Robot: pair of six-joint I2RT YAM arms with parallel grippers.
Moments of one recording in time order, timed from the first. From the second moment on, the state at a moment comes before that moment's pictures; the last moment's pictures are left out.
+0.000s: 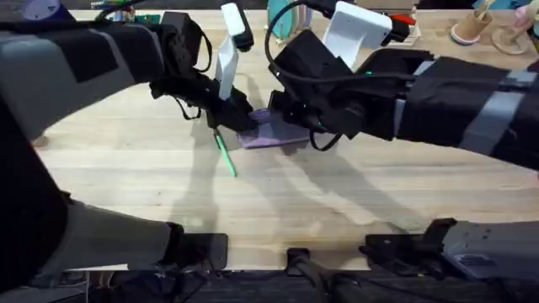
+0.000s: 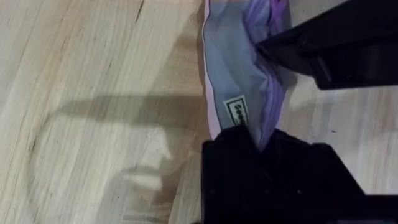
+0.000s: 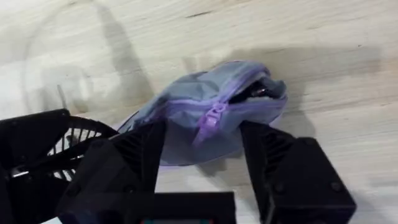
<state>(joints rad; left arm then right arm) -0.11 1.61 1.00 -0.79 0.70 1.06 0.83 1.54 1.07 -0.63 0.36 1.00</state>
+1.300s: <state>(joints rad) -0.11 1.61 1.00 -0.80 0.71 1.06 0.80 1.39 1.02 -0.64 0.37 1.04</state>
